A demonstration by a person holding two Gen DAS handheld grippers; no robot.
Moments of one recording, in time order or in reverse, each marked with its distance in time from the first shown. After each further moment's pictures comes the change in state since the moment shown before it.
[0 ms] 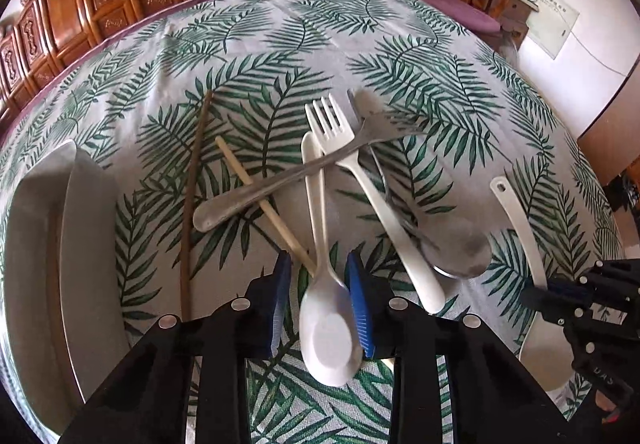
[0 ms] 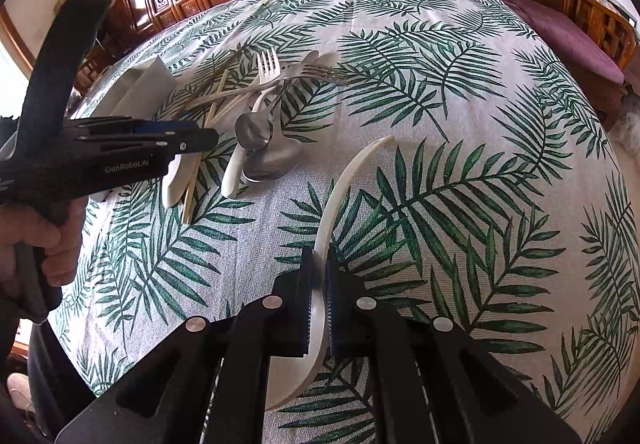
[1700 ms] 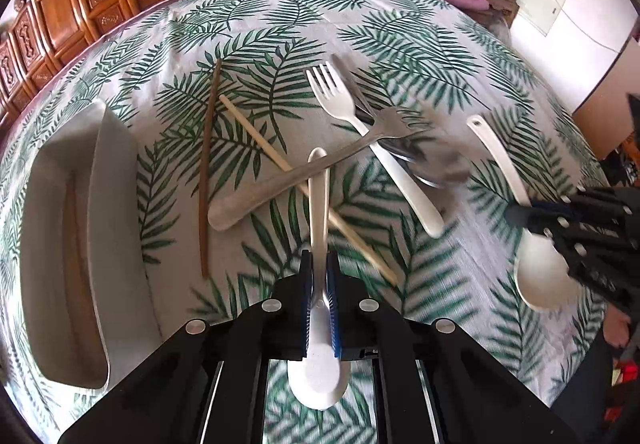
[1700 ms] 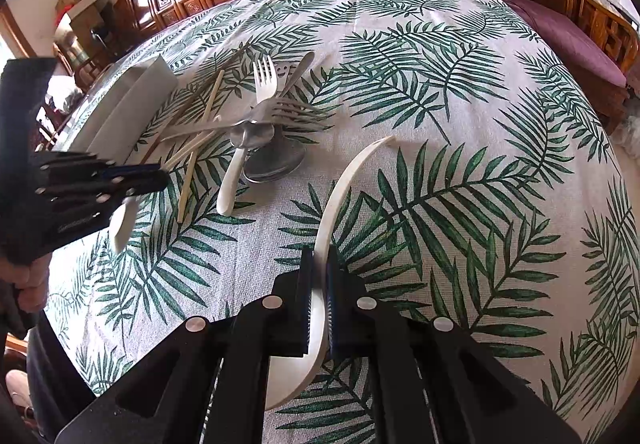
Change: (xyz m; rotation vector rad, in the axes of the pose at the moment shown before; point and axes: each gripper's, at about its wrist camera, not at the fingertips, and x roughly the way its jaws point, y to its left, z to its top) left arm -0.030 -0.001 -0.041 0.049 0.051 -0.002; right arm 0.001 0.001 0.001 -0.018 0.001 -0.003
